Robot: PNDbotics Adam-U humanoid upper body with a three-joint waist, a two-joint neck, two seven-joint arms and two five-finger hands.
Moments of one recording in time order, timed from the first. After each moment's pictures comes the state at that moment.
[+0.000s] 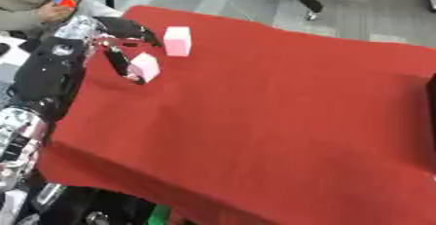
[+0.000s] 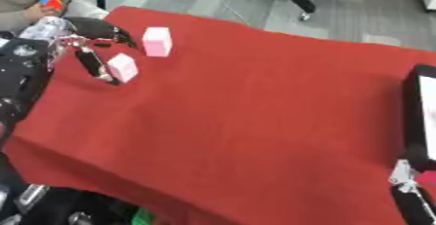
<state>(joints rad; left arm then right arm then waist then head) -0.84 0.63 0.04 -0.64 -1.51 -0.69 -0.21 -0.01 -0.42 0.42 -1.98 1.03 0.45 -0.67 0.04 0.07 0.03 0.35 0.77</state>
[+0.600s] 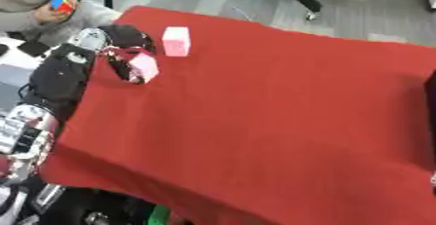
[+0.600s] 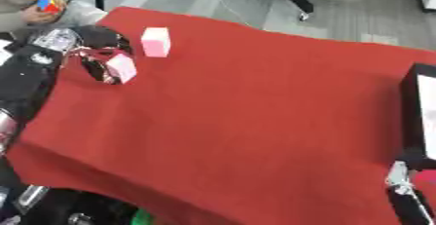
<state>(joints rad) -0.87 0.60 0.06 -0.52 -1.72 -0.58 0.02 -0.01 -0.41 0.43 -1.98 1.02 0.45 -0.66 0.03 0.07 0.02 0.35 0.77</state>
